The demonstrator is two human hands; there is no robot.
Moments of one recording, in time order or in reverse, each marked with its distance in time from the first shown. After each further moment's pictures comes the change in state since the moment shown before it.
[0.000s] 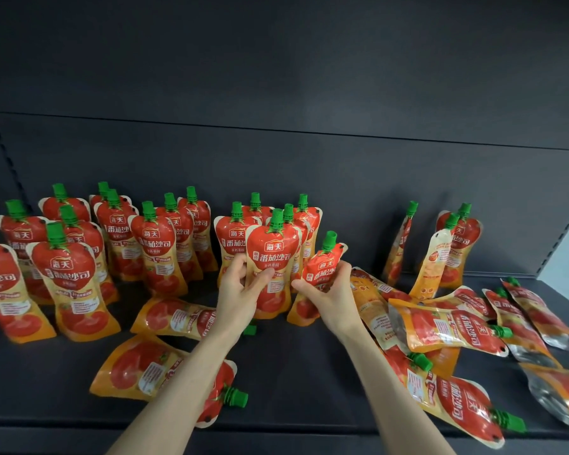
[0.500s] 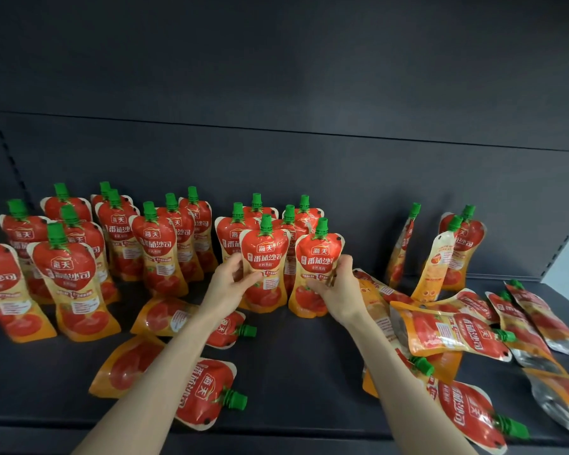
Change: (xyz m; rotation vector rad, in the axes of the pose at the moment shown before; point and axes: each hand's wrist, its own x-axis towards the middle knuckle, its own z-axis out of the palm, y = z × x) left_hand 0.031 -0.017 -0.025 0.169 -0.153 -0.110; right_hand 0.025 0.002 -0.012 -0.381 0.017 -0.028
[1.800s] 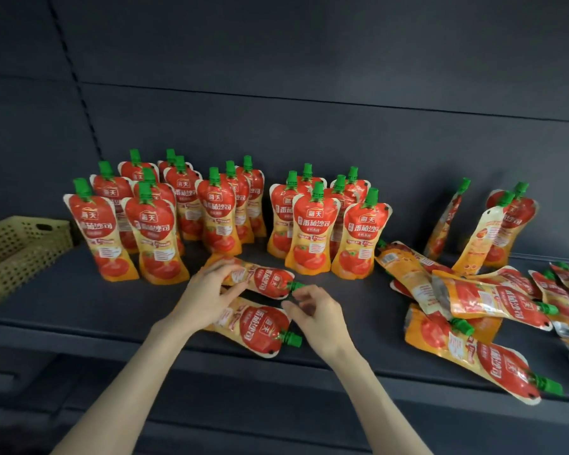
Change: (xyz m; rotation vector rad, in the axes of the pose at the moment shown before) left_hand -0.101 -0.016 -0.101 0.737 -0.036 -0.002; right_hand -0.120 -0.029 0.083 -0.031 -0.217 -0.018
